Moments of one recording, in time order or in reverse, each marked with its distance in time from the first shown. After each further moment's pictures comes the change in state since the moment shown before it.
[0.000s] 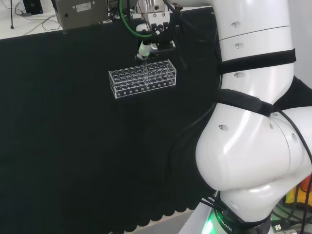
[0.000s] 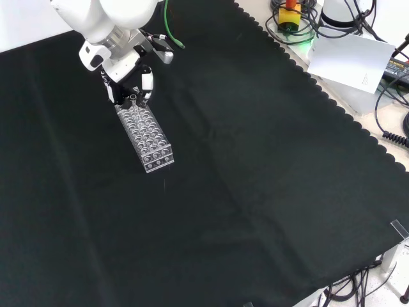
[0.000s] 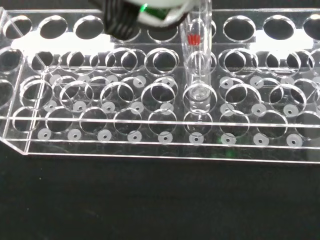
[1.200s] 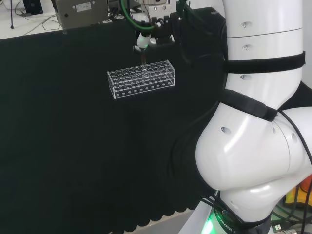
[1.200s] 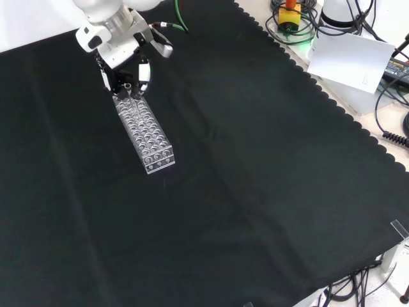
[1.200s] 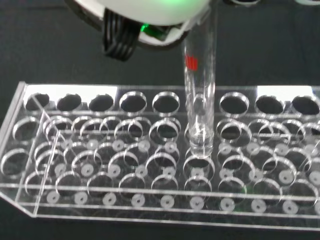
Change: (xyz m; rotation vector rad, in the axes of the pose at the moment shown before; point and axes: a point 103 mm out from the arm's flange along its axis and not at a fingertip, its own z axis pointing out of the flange) arm 0.004 -0.009 -0.035 -0.157 0.012 -0.013
